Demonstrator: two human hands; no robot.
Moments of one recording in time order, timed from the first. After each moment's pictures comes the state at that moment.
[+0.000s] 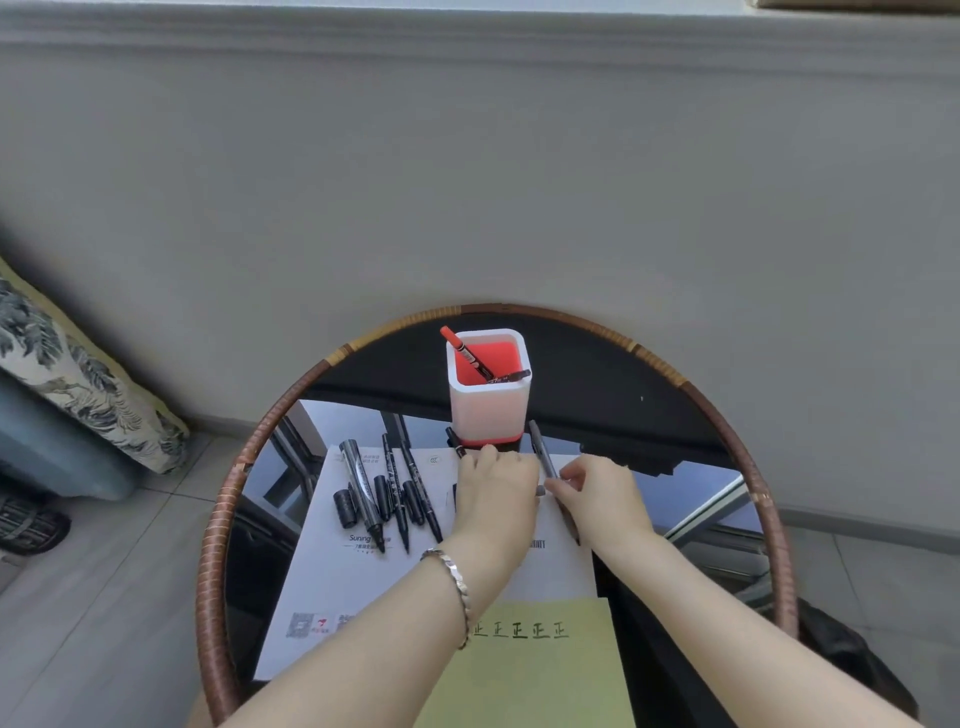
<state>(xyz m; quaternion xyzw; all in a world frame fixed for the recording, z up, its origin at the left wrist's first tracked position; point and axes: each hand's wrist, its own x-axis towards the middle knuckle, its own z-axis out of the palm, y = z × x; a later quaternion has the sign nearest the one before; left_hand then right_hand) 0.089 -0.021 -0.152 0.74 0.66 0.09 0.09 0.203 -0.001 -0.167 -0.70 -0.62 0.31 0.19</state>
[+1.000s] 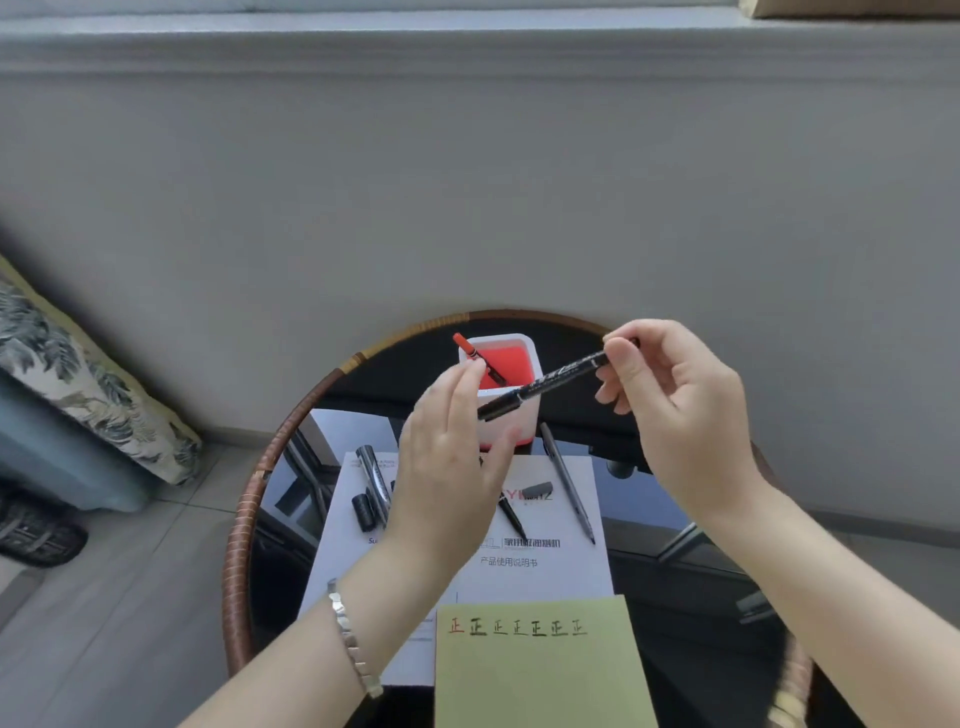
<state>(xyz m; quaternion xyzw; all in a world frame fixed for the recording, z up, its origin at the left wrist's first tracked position) 0.043 -0.051 -0.088 0.69 0.62 0.37 0.08 0.206 -0.022 -0.041 -0.44 -0.69 0.24 0.52</state>
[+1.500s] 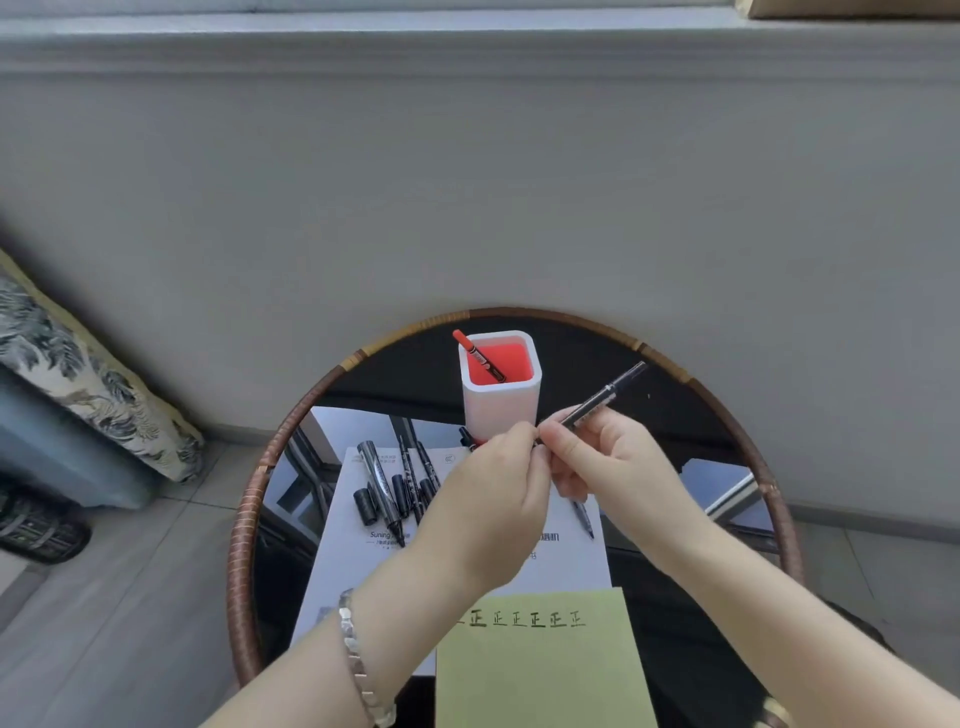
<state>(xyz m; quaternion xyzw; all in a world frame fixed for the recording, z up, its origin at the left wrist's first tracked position) 0.063 -0.070 -0.069 0.72 0.58 0.29 0.26 0.188 -0.046 -0.061 -0.46 -0.59 0.54 0.39</state>
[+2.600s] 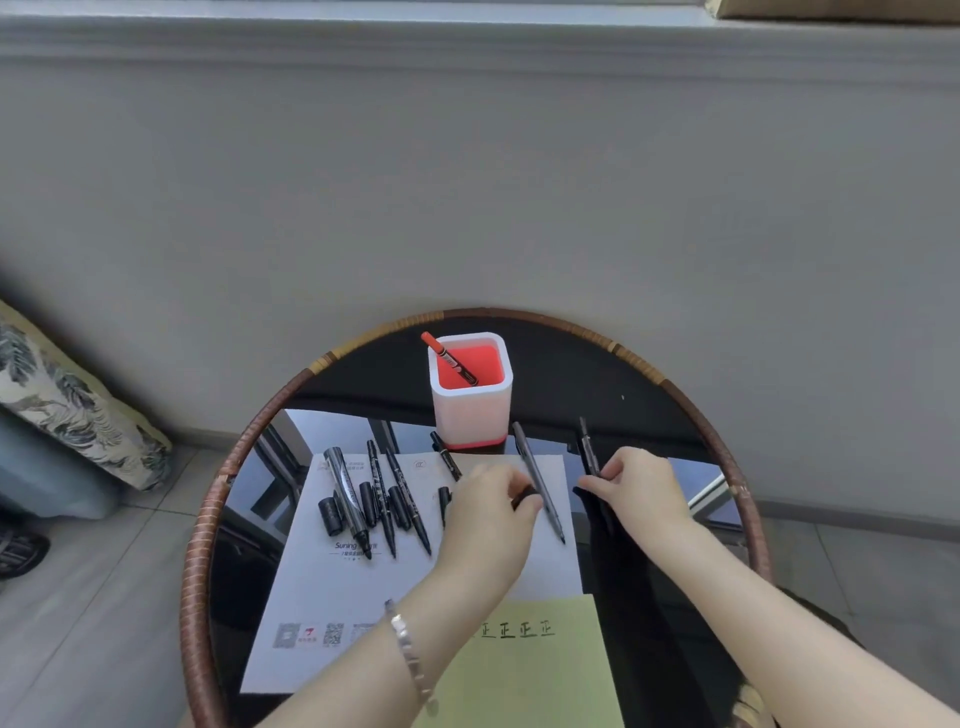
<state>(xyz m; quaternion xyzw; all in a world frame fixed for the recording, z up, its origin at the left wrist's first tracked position) 0.094 -0.048 -0.132 0.59 0.68 0.27 0.35 0.249 0.003 -0.157 -0.74 -0.59 0.27 0.17</state>
